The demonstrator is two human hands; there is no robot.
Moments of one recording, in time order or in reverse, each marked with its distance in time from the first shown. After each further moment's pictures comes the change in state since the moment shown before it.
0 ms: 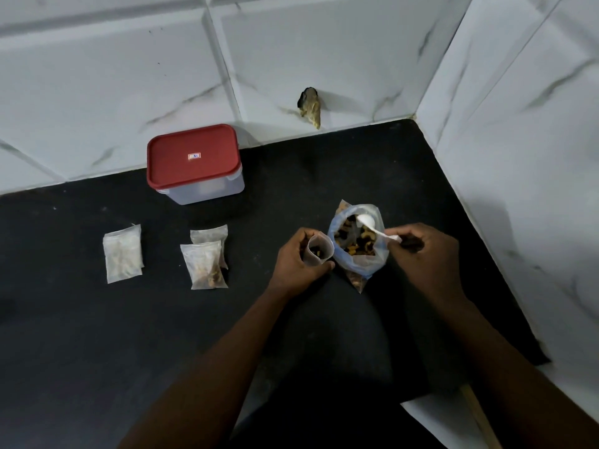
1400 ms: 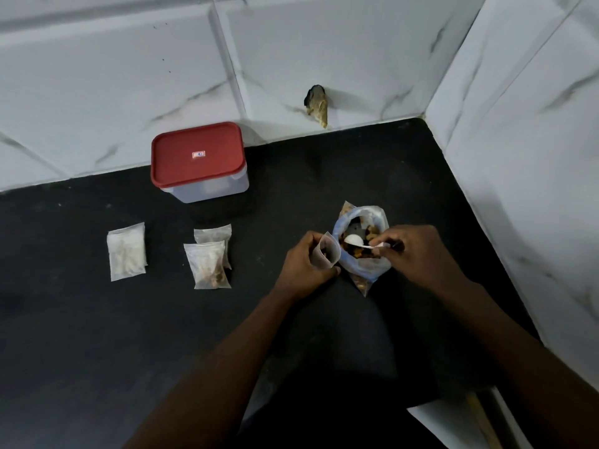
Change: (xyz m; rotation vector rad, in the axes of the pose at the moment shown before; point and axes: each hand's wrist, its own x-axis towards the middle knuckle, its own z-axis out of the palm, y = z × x) left_hand 0.005 -0.003 0.004 0.043 -0.075 -0.147; right_hand 0.030 -0.004 0.006 -0.157 -0.399 -0.120
